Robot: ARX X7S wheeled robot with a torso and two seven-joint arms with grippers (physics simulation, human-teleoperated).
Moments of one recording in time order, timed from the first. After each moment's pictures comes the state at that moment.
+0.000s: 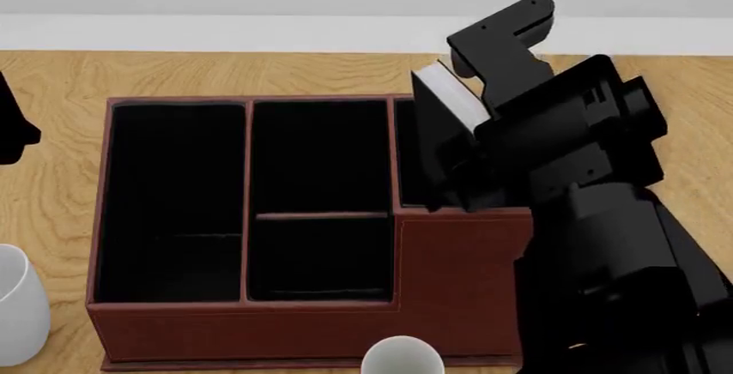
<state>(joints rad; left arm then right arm) -0.61 -0.39 0.03 0.74 -0.54 -0.71 -0.44 1.56 0.09 -0.67 1.31 0.01 0.78 -0.69</state>
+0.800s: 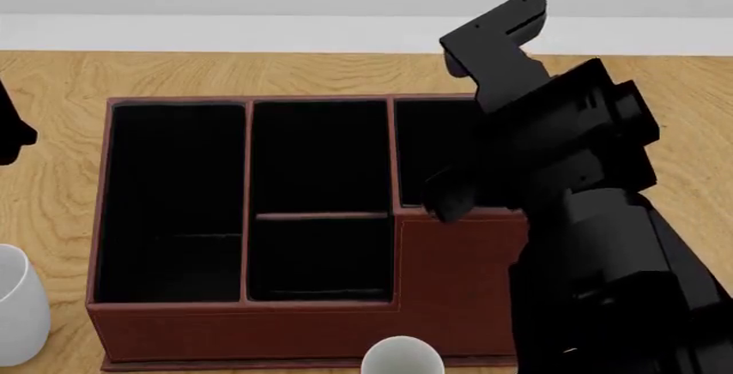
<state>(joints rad) -0.61 -0.40 0.03 0.74 -0.55 -0.72 -0.46 1.55 0.08 -0.66 1.31 0.00 0.74 -0.66</state>
